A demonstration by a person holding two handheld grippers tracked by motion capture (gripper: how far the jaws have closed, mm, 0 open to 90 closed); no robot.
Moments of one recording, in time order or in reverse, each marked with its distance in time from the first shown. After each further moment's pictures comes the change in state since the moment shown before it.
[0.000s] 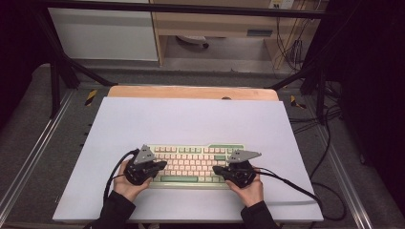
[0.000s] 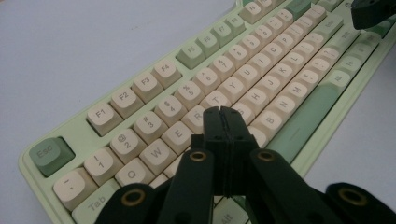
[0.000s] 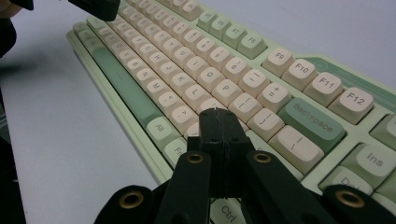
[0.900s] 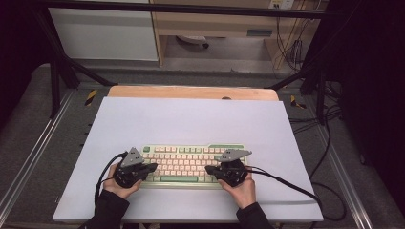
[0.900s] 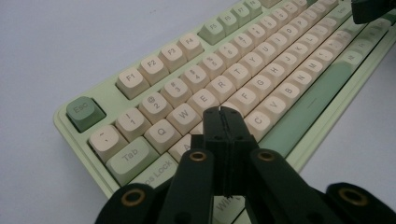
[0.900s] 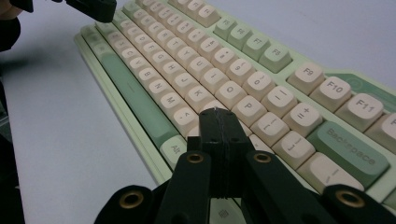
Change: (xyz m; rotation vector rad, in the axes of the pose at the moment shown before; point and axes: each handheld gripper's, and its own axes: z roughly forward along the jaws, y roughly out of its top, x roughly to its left) left arm 0.015 -0.023 -0.017 -0.011 0.005 -0.029; right arm 0.010 0.010 0.017 0.008 0.021 -0.017
